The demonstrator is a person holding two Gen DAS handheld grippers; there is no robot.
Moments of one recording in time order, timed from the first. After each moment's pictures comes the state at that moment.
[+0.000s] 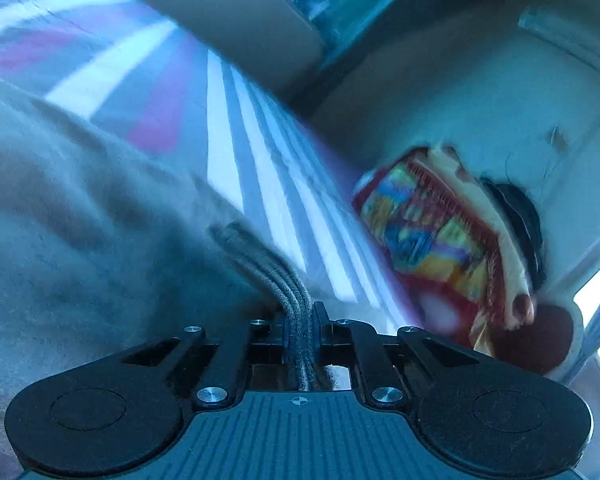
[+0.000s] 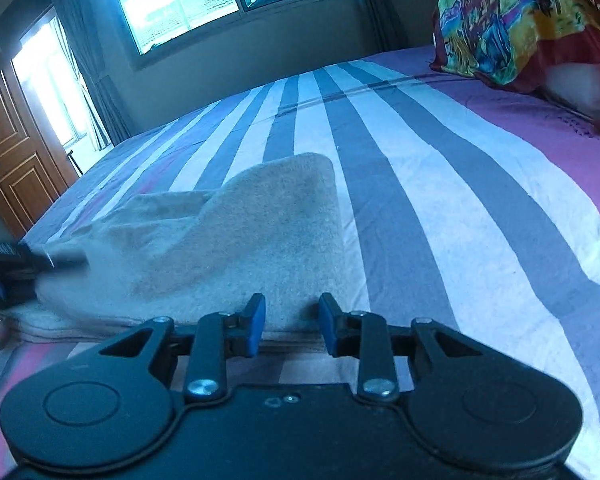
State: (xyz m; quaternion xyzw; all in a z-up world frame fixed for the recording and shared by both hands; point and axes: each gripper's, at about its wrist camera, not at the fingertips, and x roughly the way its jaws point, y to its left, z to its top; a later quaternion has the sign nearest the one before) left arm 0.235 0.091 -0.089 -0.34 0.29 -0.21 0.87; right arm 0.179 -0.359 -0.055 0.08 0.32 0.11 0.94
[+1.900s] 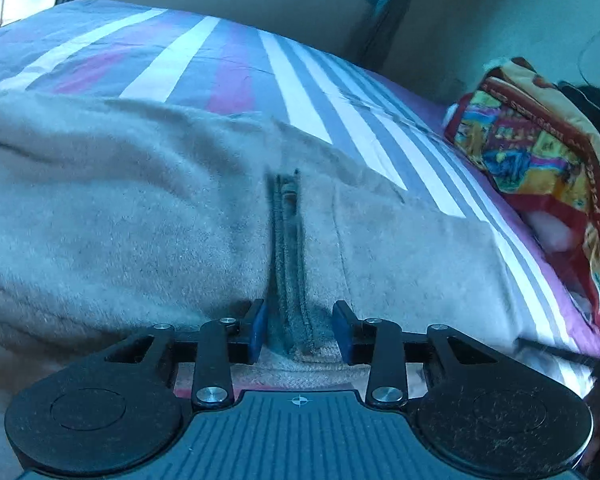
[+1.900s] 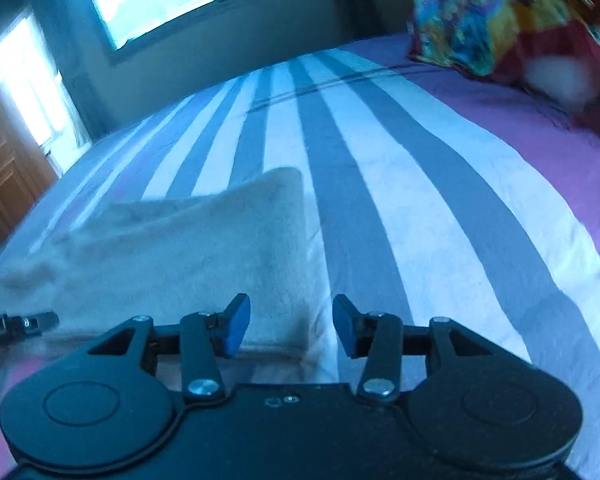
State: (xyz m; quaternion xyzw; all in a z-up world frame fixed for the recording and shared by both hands) left arm 0.204 0.076 -0.099 -0.18 0.37 -0.10 0.90; right arm 0.186 -0.366 -0.046 0.06 0.36 0.07 0.93
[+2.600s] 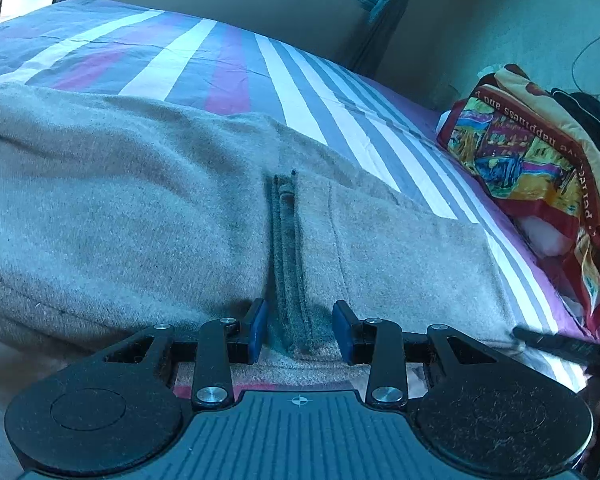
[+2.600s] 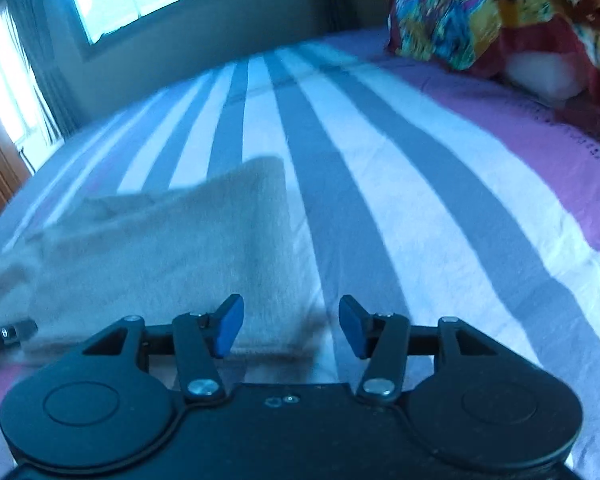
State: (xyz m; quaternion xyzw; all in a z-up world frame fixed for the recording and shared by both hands) left arm 0.198 0.080 -0.102 -0.19 0.36 -0.12 0.91; right arm 0.189 -0.360 -0.052 0.07 0.36 0.03 0.93
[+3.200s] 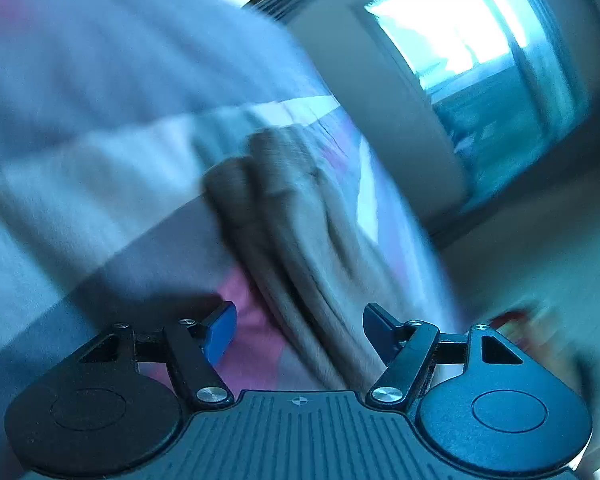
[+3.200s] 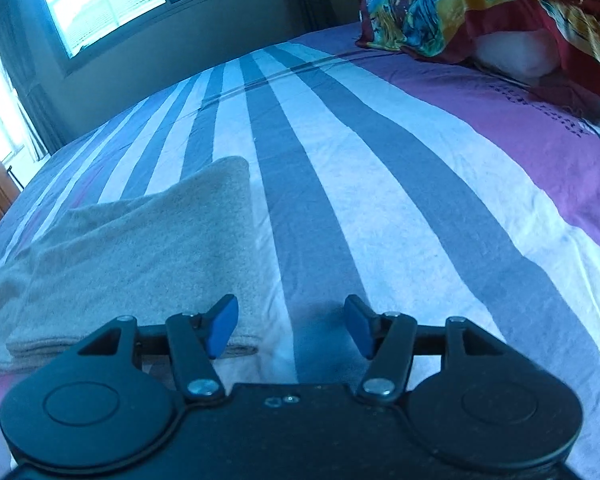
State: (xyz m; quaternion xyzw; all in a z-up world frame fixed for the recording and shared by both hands) left arm 0.111 0.323 -0.166 -0.52 0.22 0.01 0.82; right arm 0.179 -0.381 -0.056 0.10 0.36 0.01 0.93
